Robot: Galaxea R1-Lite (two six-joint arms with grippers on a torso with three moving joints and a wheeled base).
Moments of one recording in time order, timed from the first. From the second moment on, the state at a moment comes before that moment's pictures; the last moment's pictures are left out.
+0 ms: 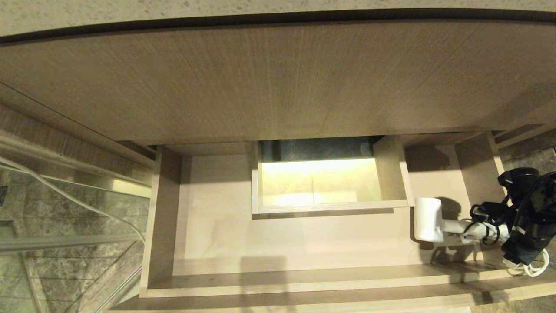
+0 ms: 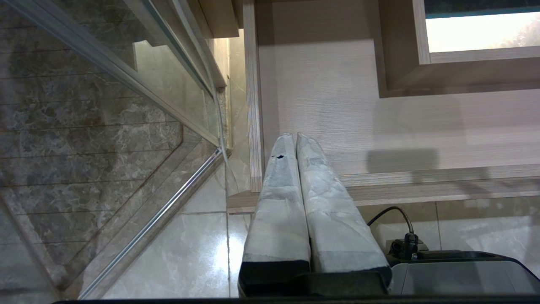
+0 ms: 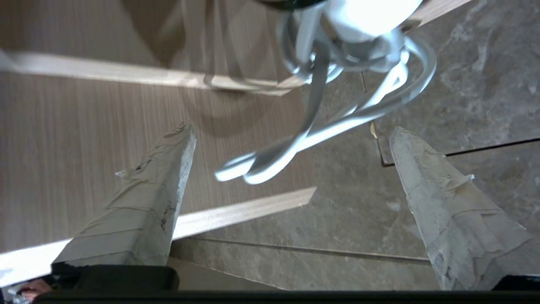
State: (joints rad) left arm 0.00 0.00 0.00 0.00 0.00 0.00; right arm -0.34 2.02 -1.04 0.16 -0.49 -0.84
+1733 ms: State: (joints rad) left arm 0.00 0.00 0.00 0.00 0.00 0.00; right arm -0.15 2.05 -1.07 0.06 -0.46 -0.82
